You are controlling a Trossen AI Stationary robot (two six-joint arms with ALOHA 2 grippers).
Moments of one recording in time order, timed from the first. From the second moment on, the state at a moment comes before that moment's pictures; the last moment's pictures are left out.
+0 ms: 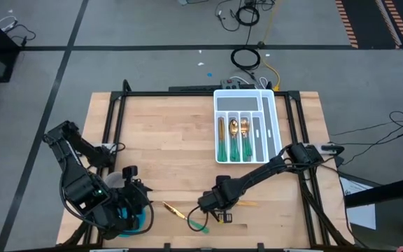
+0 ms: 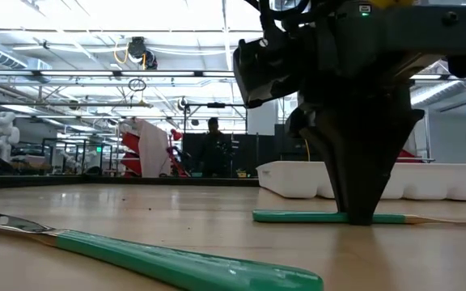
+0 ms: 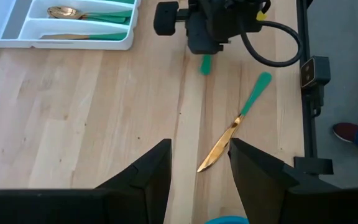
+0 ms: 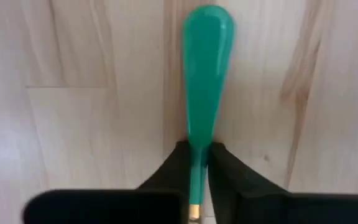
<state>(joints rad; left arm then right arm) -0.88 1.57 1.73 -1.38 -0.56 -0.86 0.42 2.27 1.63 -0.90 -0.06 0.45</state>
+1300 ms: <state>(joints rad) -0.88 1.57 1.73 -1.40 -0.64 -0.87 0.37 1.78 1.62 -1.47 0.48 -0.29</state>
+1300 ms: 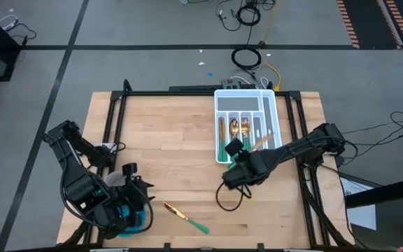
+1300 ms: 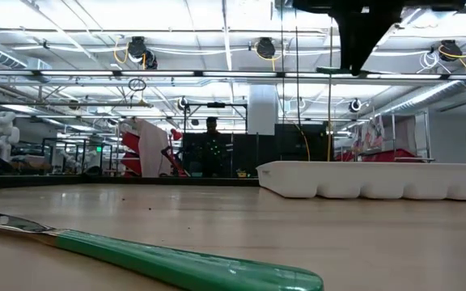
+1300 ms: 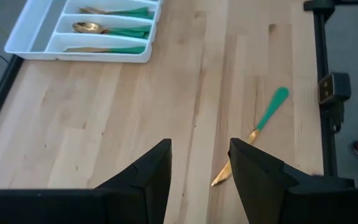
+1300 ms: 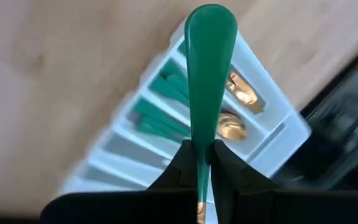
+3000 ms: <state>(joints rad) -0.86 1.57 1.73 -1.51 -0.79 -1.07 -0.06 1.80 1.25 -0.75 0.40 -1.60</state>
